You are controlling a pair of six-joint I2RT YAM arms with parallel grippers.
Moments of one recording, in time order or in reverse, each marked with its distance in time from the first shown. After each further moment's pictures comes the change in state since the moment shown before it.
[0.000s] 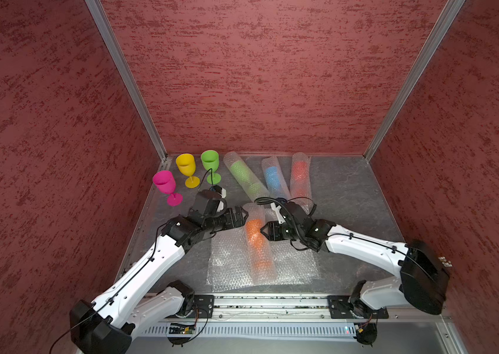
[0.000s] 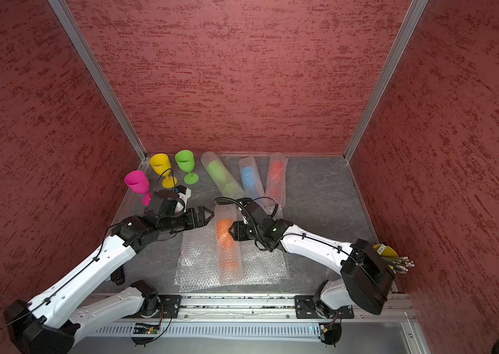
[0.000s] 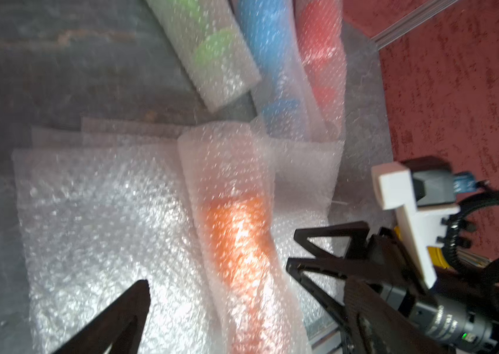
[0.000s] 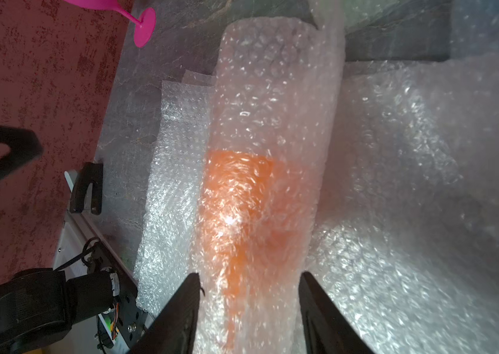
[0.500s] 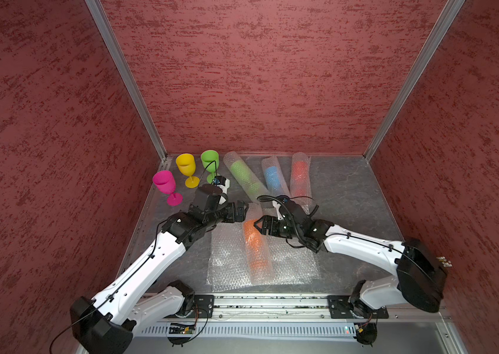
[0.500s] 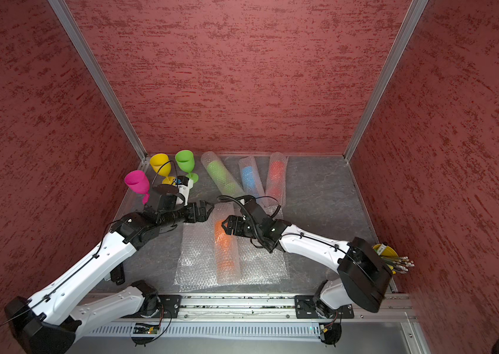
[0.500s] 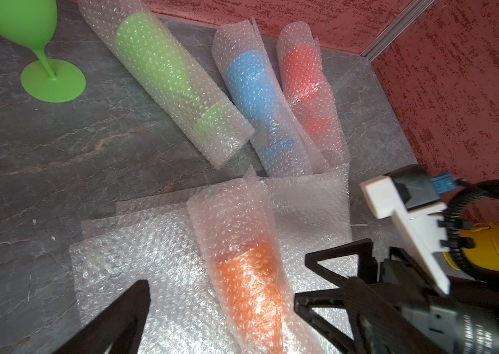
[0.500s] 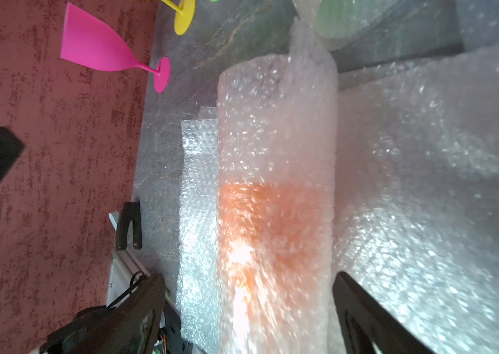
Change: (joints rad) left arm -0.014 0.048 0.100 0.069 -0.147 0.250; right arm -0.005 -0.017 -0.005 0.098 0.038 0.188
